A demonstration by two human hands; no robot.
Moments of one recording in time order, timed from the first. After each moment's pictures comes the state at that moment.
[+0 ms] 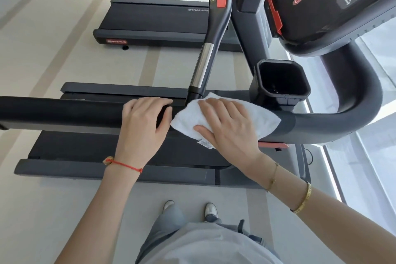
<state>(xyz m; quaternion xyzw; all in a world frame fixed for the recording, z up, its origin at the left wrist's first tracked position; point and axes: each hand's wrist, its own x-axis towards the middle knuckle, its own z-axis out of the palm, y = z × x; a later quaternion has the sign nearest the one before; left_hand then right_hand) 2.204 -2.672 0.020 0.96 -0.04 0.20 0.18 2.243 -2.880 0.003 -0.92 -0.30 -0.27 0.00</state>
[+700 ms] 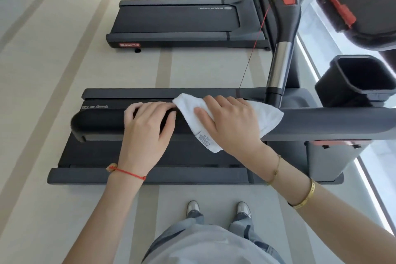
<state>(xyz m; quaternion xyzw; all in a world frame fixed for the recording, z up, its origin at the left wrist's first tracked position) 2.195 -2.481 0.012 0.96 -0.07 0.23 0.17 2.240 -2.671 0.014 -0.93 -0.20 -0.29 0.07</state>
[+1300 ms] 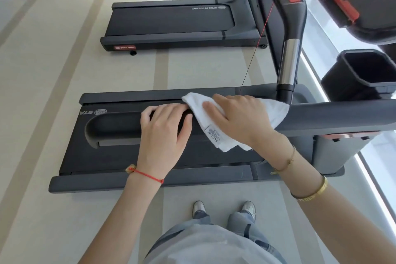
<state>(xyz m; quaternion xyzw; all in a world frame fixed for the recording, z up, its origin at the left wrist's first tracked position) 2.197 -2.474 0.011 0.96 -0.09 0.20 0.18 2.250 -2.660 0.024 -0.97 -0.20 -0.13 0.07</state>
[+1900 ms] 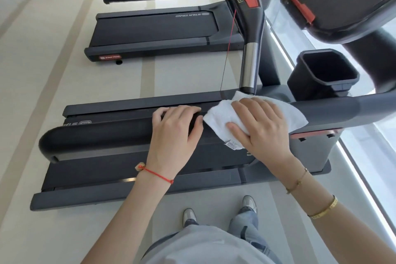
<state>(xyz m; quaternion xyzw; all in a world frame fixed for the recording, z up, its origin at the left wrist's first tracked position) 2.209 -2.574 0.022 0.95 -0.12 0.16 0.23 2.234 -2.789 -0.011 -0.90 -0.22 -0.38 0.06</state>
